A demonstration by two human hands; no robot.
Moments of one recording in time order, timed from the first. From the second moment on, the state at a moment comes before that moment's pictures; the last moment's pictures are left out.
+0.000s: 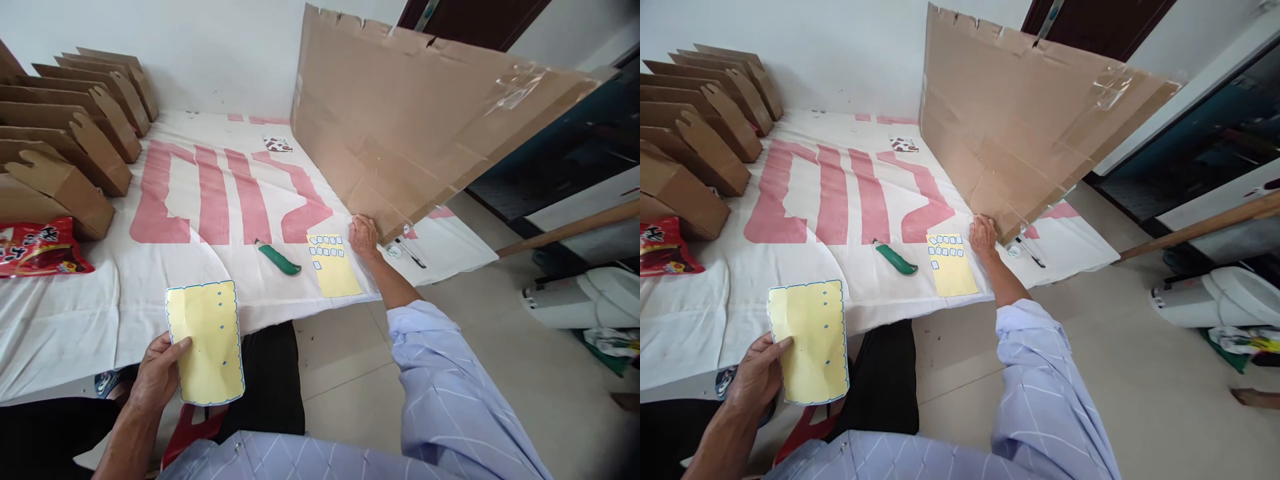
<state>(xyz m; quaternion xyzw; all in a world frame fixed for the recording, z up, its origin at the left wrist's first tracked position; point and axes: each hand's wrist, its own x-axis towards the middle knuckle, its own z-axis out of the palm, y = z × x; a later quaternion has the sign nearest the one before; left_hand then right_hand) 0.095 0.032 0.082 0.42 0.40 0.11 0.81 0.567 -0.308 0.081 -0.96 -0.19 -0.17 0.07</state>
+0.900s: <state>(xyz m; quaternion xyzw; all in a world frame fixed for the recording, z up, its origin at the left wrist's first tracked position) 0.114 0.025 0.090 0.43 0.22 0.14 0.86 0.481 -0.249 0.112 -0.90 -0.28 -0.24 0.24</state>
